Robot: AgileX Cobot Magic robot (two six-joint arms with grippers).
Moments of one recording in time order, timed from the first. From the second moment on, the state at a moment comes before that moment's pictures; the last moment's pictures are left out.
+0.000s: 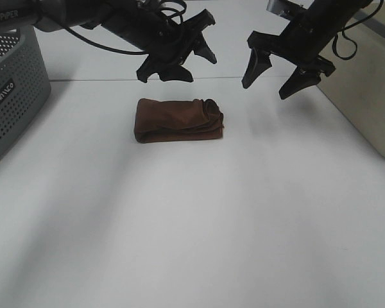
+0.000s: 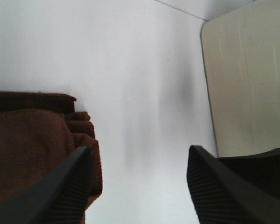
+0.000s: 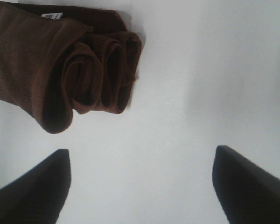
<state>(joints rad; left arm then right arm) -0.42 2.44 -2.16 -0.70 0.68 -0.21 0.13 2.24 -1.93 0.43 1.10 -0.14</state>
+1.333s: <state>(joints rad) -0.18 2.44 -2.39 -0.54 0.94 -0.12 0.21 2.51 -1.93 1.19 0.92 -0.53</state>
